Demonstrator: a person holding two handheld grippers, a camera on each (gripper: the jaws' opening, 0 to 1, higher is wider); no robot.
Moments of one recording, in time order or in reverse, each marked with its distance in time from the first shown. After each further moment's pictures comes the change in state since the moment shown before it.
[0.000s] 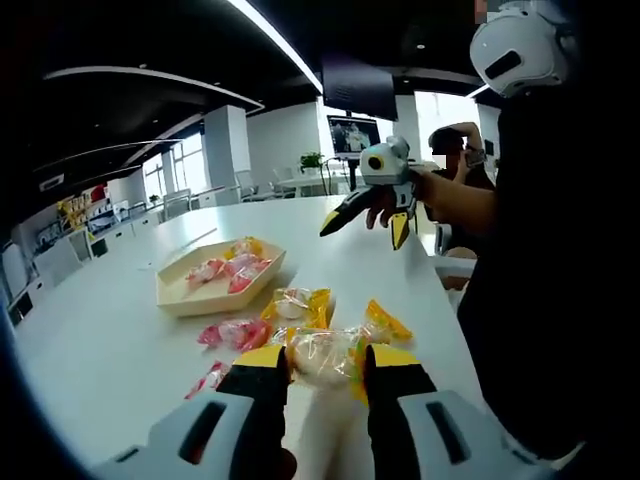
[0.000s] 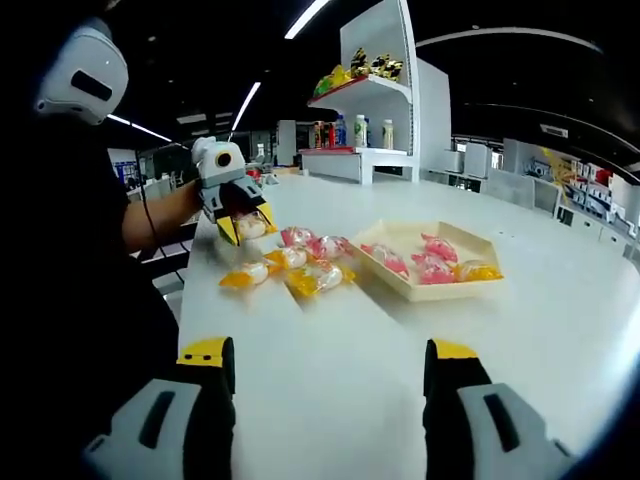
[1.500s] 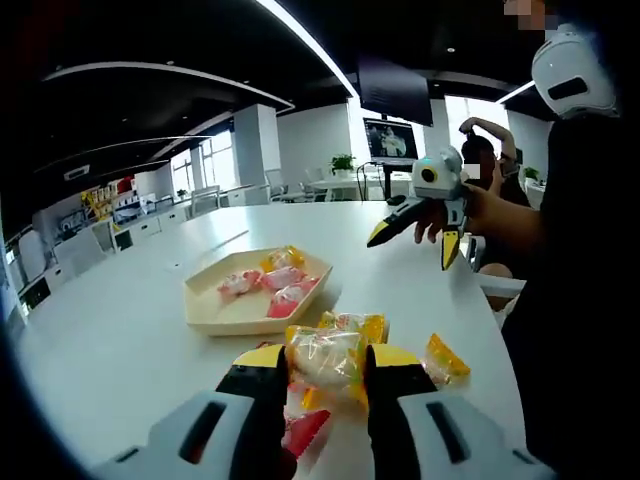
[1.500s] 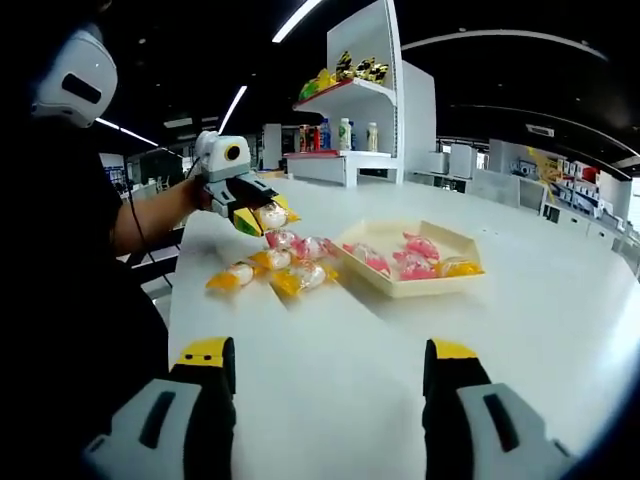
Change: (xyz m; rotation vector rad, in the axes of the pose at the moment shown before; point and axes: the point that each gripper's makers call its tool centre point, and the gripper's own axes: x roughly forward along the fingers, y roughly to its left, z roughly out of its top) left arm 0.021 0.048 0.018 -0.058 -0.011 0.139; right arm -0.009 -0.013 -0.002 0.023 -0.017 -0.071
